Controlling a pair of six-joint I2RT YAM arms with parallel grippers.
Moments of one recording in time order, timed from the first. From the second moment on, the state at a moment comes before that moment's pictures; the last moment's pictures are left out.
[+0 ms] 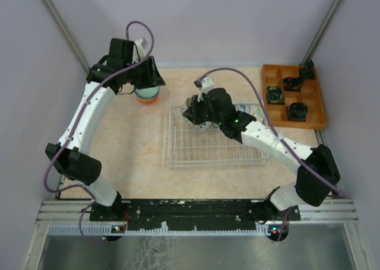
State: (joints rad) left arm -0.33 1.66 1.89 -0.89 0.24 -0.38; right arm 0.77 1.44 1.16 -0.11 -0.06 0.33
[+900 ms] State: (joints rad) left arm -0.33 1.60 1.69 -0.84 0.23 -0.38; right arm 0.70 1.49 0.76 0.63 -0.21 0.93
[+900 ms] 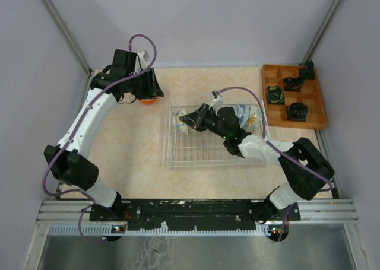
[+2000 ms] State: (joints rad) left arm -0.33 1.59 1.60 -0.80 0.28 -0.36; right arm 0.76 1.71 0.71 0.98 0.02 1.08
